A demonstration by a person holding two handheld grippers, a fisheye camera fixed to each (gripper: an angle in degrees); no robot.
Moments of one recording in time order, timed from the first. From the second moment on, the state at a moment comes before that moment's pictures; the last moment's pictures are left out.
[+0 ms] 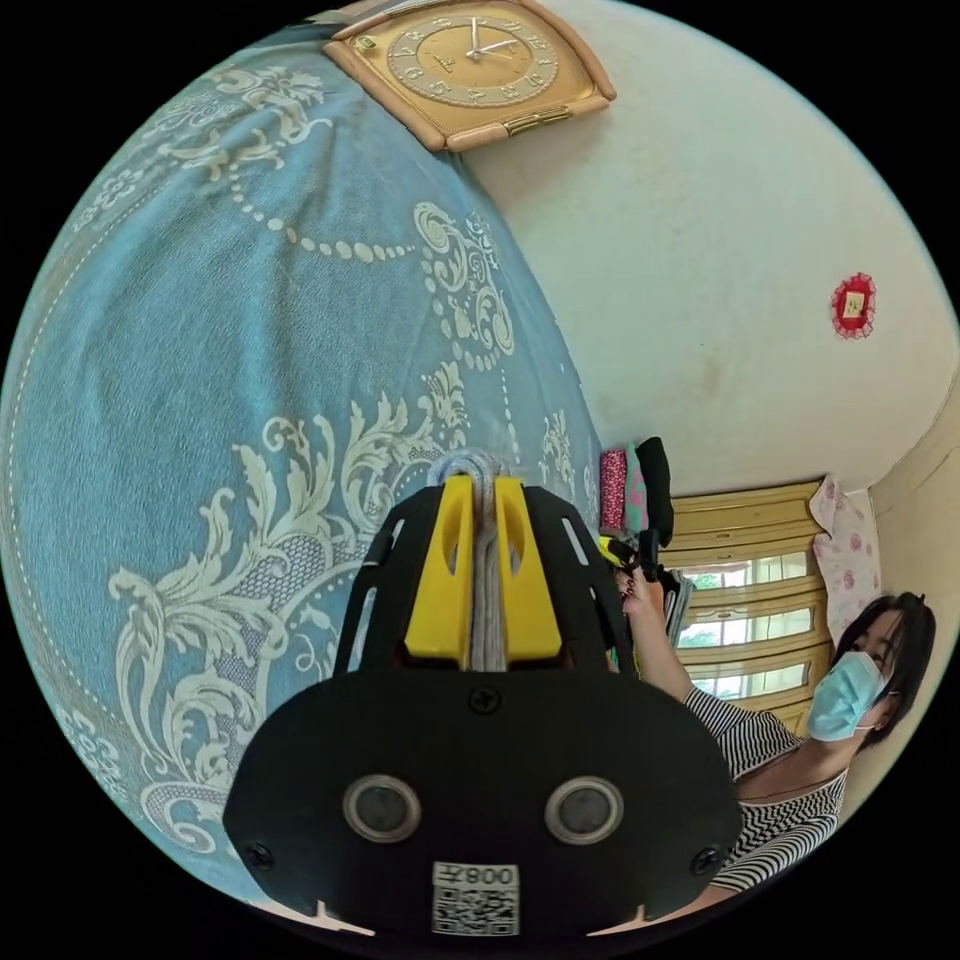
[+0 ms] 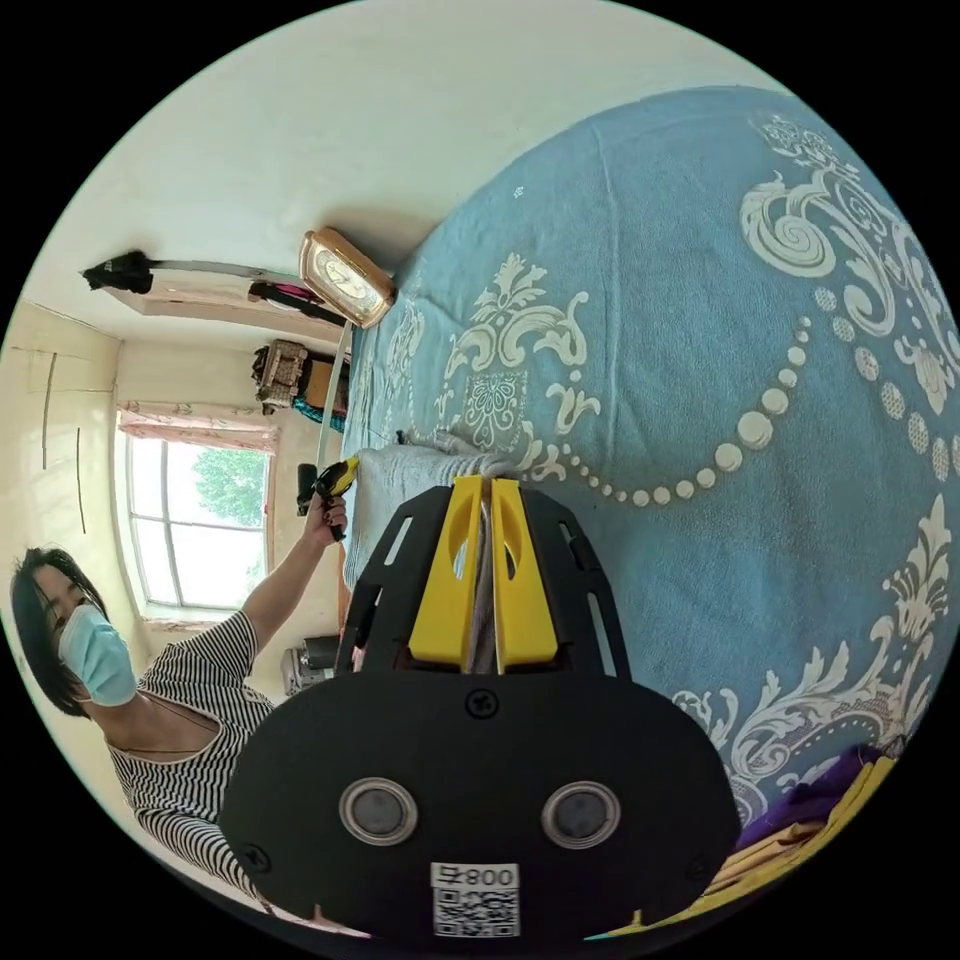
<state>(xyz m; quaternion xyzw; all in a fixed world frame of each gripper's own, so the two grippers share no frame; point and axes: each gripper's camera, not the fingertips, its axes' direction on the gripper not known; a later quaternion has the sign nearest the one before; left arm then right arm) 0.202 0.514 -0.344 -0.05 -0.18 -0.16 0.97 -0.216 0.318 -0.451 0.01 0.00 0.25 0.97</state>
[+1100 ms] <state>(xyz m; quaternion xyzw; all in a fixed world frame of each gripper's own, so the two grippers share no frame) 0.265 0.475 -0.032 -0.20 -0.41 0.12 0.88 -0.475 0.179 -0.157 -0.03 0.32 -0.01 0.95</state>
